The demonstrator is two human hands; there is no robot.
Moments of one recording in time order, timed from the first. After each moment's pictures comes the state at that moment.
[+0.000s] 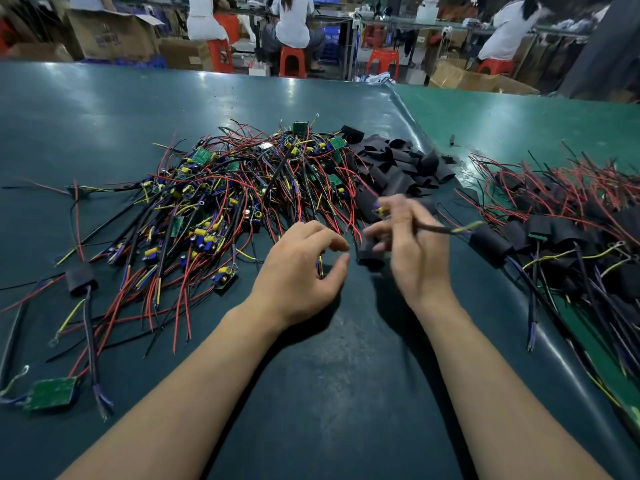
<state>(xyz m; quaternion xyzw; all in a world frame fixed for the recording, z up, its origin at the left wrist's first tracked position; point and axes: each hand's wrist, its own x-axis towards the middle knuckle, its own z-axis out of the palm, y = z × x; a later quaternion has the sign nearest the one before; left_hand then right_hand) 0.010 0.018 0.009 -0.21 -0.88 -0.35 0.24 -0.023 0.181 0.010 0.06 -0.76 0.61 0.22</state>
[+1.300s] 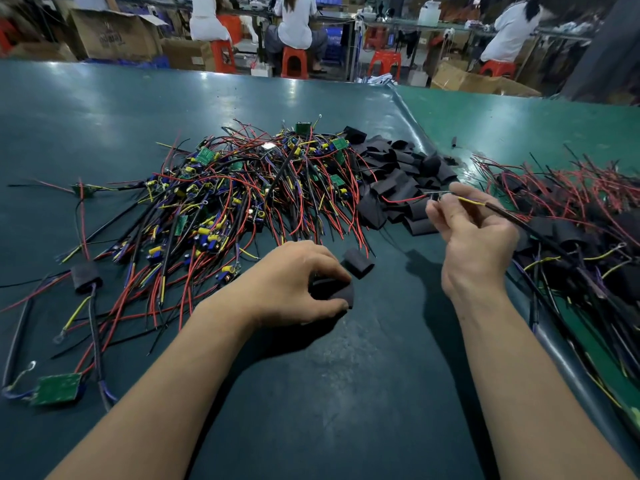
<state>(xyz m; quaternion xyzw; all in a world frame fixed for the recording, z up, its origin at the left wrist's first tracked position) 0.018 -0.006 0.031 -0.31 -0.91 -0.27 0.03 -0.022 0.212 0.038 -0.06 -0.55 0.78 0.30</state>
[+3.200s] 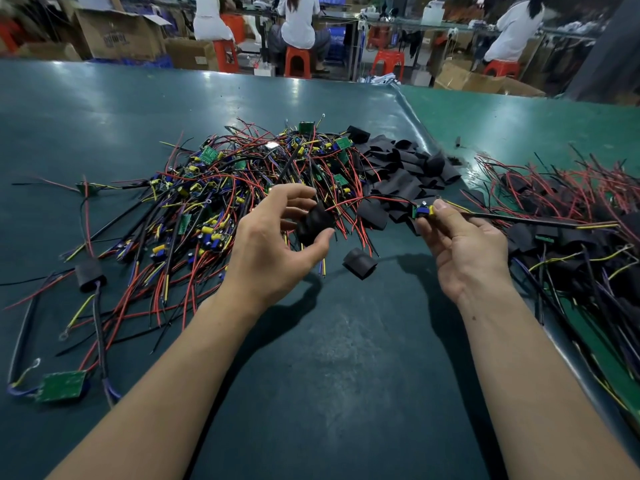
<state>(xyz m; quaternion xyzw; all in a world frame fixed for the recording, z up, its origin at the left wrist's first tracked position) 0.010 -0.008 0.027 -0.17 -0.81 -0.45 0.33 -0.023 0.212 0.038 -0.16 -0.46 0.86 0.16</state>
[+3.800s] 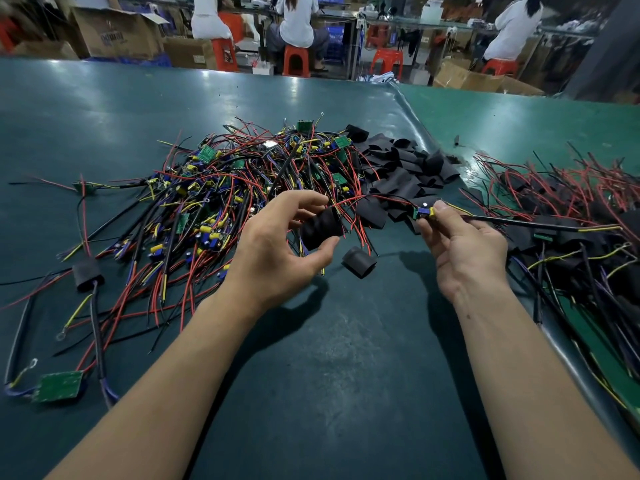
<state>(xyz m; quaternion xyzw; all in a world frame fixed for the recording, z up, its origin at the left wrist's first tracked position) 0.011 -0.008 0.026 -0.21 -0.82 -0.42 0.32 -0.024 0.213 0.034 -0.19 -0.46 0.85 0.17</state>
